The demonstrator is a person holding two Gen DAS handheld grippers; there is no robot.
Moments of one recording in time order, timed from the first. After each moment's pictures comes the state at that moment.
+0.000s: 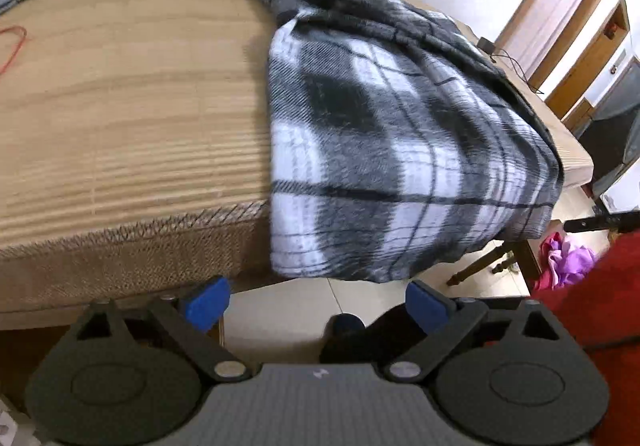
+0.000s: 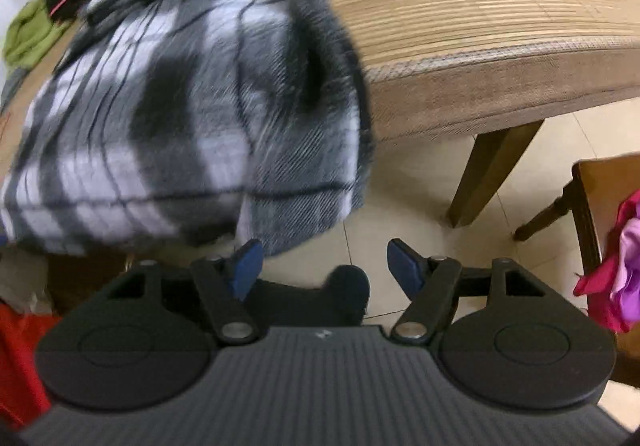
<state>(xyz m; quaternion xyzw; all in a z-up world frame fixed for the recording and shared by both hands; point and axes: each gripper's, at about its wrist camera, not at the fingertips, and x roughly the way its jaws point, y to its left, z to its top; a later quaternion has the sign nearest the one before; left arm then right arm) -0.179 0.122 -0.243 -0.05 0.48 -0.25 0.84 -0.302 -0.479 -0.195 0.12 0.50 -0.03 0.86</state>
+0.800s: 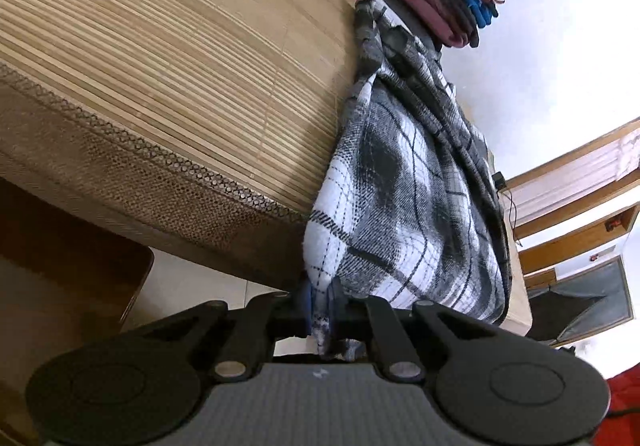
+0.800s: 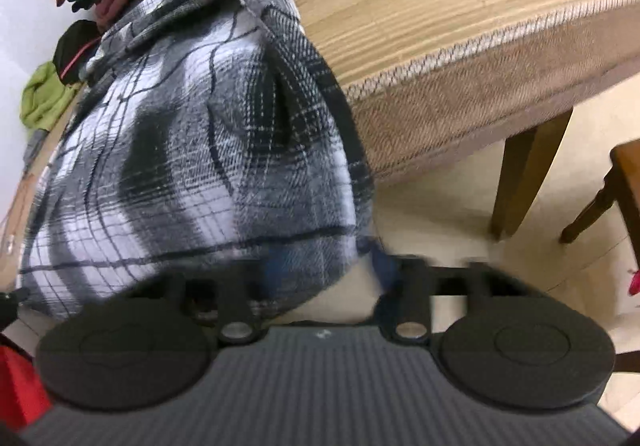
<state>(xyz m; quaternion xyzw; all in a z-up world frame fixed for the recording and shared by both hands) -0.186 0.157 -0.246 -0.33 0.47 -0.17 0.80 -0.292 -0.509 -0.232 0.25 0.45 -0.01 0.86</state>
